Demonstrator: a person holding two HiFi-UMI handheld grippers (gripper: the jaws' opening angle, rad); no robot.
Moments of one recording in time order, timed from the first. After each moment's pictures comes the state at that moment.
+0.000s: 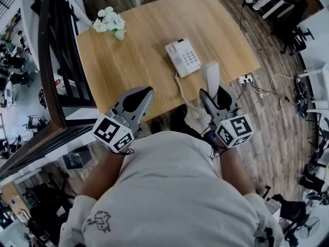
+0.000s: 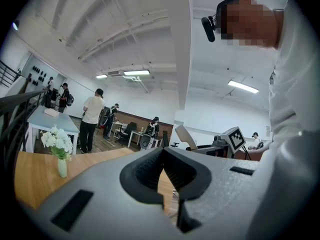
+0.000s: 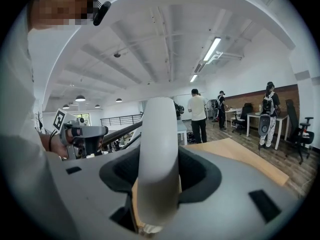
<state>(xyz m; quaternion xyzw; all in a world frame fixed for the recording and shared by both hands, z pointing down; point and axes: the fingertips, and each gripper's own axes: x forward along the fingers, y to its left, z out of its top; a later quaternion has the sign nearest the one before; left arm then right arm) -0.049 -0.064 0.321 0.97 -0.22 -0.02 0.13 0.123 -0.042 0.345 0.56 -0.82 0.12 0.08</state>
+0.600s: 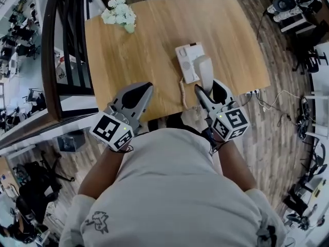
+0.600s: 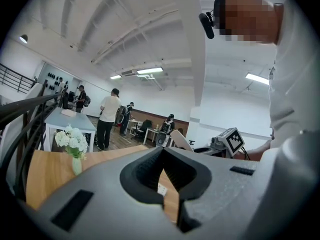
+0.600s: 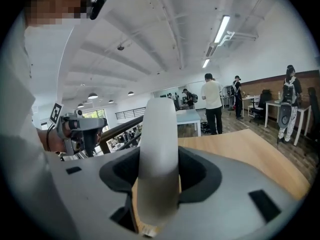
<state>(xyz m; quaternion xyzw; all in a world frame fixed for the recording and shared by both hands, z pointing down) -0.038 -0.125 0.343 0.94 -0.31 0.01 0.15 0.122 -0.135 0.396 0.47 -0.86 0.17 0.12</state>
